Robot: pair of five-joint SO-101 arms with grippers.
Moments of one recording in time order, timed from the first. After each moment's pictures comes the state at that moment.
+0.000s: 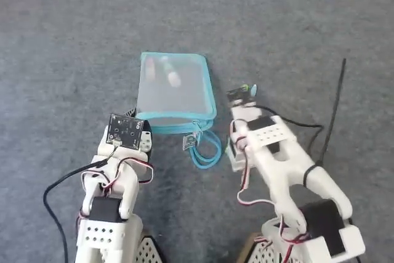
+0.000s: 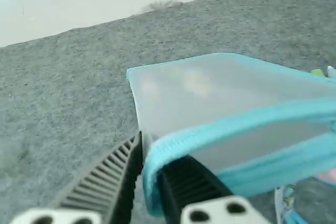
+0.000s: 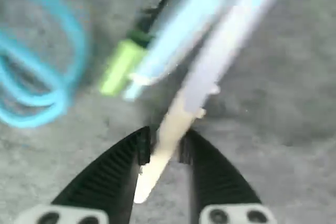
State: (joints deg) left arm -1.0 -92.2 95.7 35.2 -5.2; right arm -19.2 -10.2 48.6 58.2 -1.8
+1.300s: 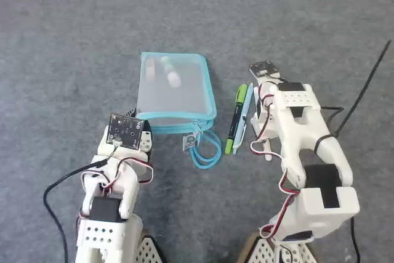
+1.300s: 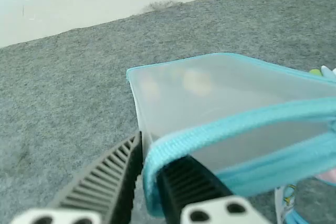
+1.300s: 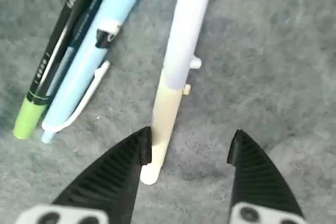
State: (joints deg) left arm -1.0 -92.2 95.7 35.2 -5.2; right arm -6.2 7.1 25.5 65.2 14.8
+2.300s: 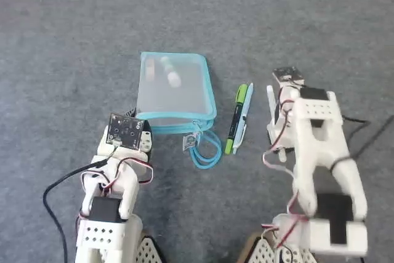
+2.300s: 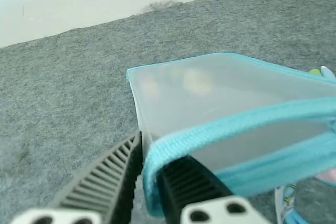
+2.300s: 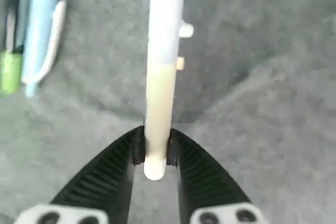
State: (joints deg) left arm -1.0 -92.2 95.7 35.2 -5.2; right arm -0.1 -9.1 31.5 76.2 13.0
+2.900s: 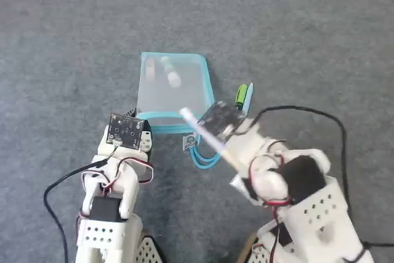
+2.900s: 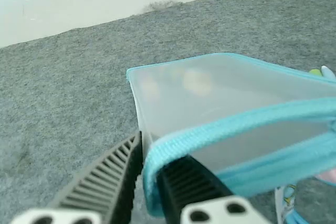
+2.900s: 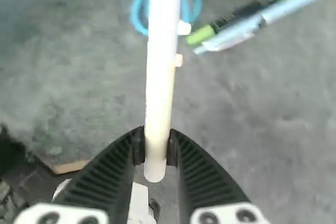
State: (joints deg) left arm -1.1 -92.2 95.7 35.1 -5.2; right arm -35.3 -53.2 33.1 100.6 20.8
